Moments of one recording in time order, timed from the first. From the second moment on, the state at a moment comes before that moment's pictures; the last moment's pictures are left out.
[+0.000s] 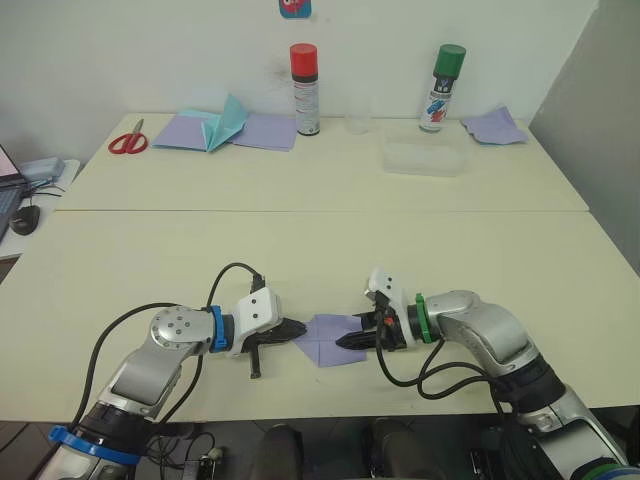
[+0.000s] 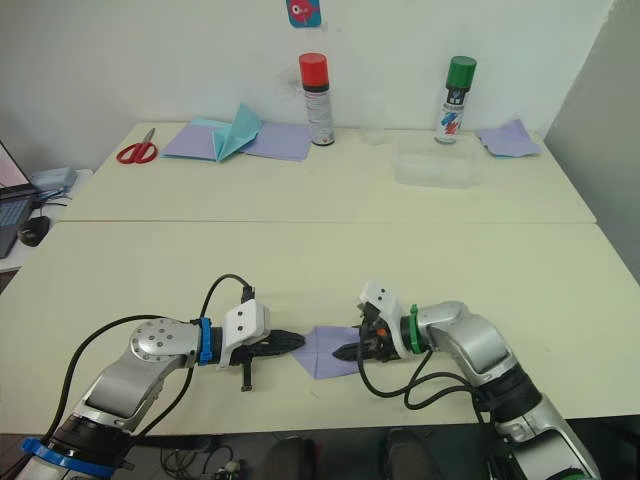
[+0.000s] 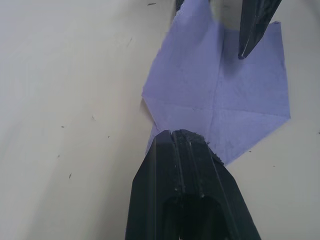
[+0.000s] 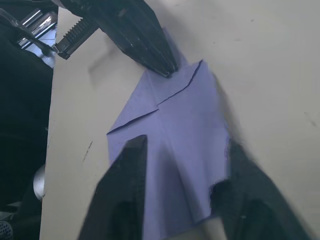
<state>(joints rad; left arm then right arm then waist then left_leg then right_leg) -0.17 0.72 -0.19 -0.09 -0.18 0.18 -1.08 -0.46 -0.41 0.38 -0.11 0.34 0.86 0.98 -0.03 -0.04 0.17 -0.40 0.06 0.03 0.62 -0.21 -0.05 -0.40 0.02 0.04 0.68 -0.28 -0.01</state>
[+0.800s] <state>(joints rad) -0.07 0.88 0.14 -0.31 -0.49 0.35 -1.15 -0.47 -0.37 0.26 -0.12 0.31 0.60 0.88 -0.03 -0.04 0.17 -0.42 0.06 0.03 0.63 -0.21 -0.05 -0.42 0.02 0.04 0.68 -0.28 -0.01</state>
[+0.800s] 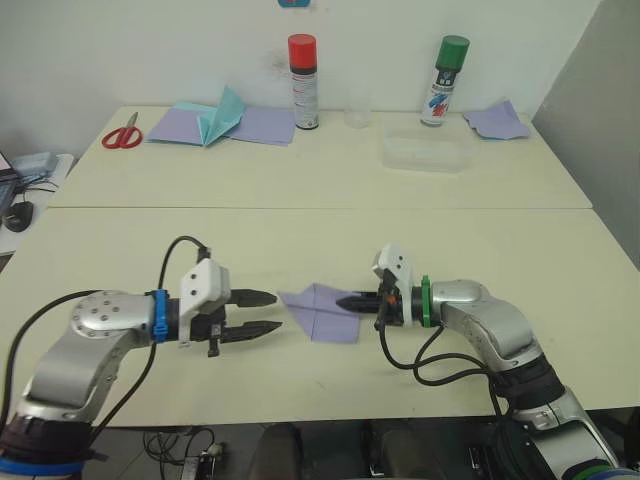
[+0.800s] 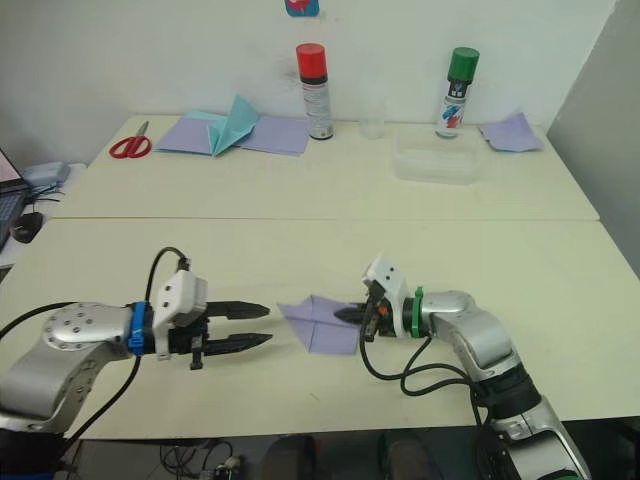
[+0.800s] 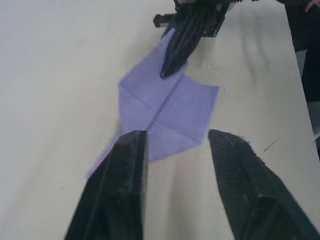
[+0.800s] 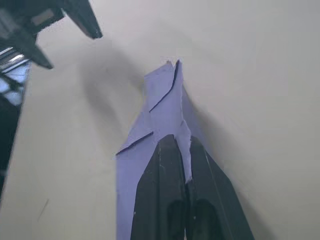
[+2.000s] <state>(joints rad) 0.09 0.85 0.21 -0.45 -0.50 0.30 -1.08 -0.43 -0.65 0.53 0.27 -0.42 -0.95 0.49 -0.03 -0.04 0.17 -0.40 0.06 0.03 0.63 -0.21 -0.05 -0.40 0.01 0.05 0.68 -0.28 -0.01</state>
